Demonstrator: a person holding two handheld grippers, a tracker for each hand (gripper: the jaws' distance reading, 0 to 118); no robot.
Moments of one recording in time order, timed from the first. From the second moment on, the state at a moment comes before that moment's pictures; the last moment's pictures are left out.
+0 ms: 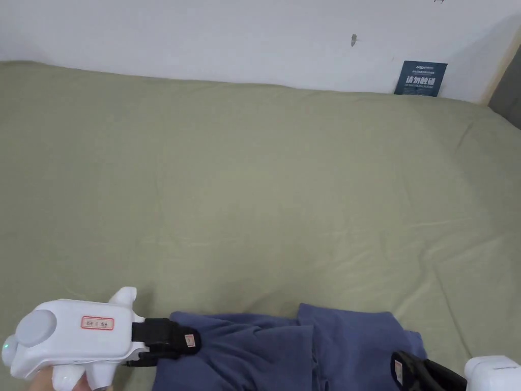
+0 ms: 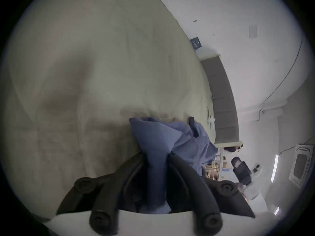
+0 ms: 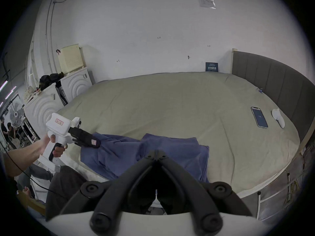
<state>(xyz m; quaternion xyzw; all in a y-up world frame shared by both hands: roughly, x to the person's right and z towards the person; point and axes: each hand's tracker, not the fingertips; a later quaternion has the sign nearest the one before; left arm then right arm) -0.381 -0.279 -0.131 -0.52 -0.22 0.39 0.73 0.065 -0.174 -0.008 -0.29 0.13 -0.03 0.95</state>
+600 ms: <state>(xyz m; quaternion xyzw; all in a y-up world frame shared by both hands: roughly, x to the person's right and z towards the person) -0.416 -0.113 -0.074 -0.48 -0.02 0.19 0.85 0.066 -0.139 -0.016 -0.18 0.11 0.01 0.98</state>
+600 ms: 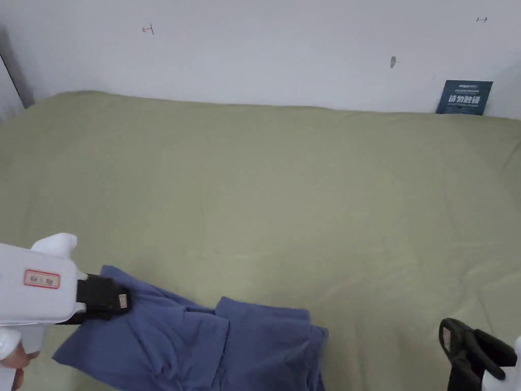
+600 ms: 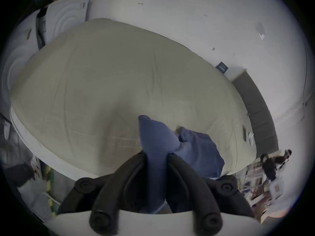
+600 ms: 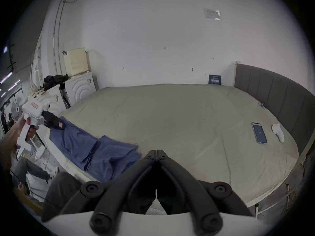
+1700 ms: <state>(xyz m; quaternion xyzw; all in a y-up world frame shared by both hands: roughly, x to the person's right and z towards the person) -0.277 -0.191 -0.110 -0.49 -0.23 0.29 0.79 0.095 -0.125 0.004 -0.16 0.05 0.00 0.99</state>
